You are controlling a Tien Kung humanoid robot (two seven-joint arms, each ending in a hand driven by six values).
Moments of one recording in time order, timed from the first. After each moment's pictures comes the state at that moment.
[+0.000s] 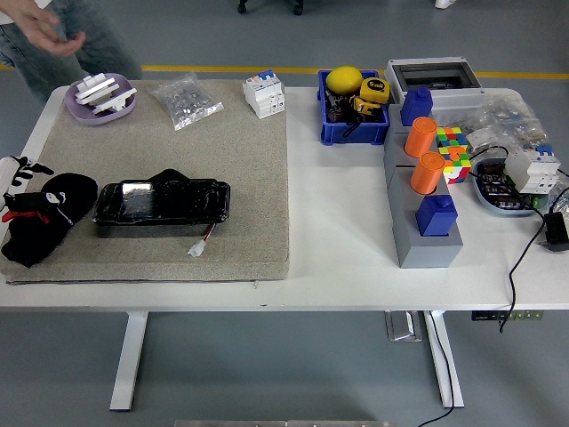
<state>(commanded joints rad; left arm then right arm) -0.34 0.44 -1.33 -0.97 1.78 0.05 0.12 0.15 -0.42 0.08 0.38 0.14 0.04 -0.17</state>
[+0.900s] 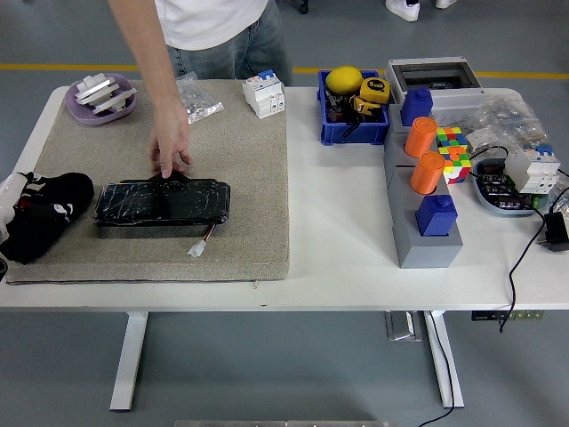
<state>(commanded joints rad) -0.39 0.41 -1.28 -0.84 1.75 0.06 0.14 0.15 -0.42 0.11 0.39 0.12 0.04 -0.17</state>
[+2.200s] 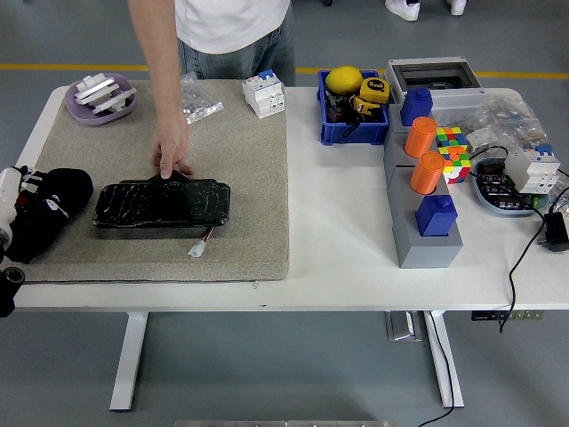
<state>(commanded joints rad) -0.34 0.39 -1.27 -0.93 1.73 0.29 0.14 0.15 -0.42 0.10 0.37 0.15 0.04 -0.17</state>
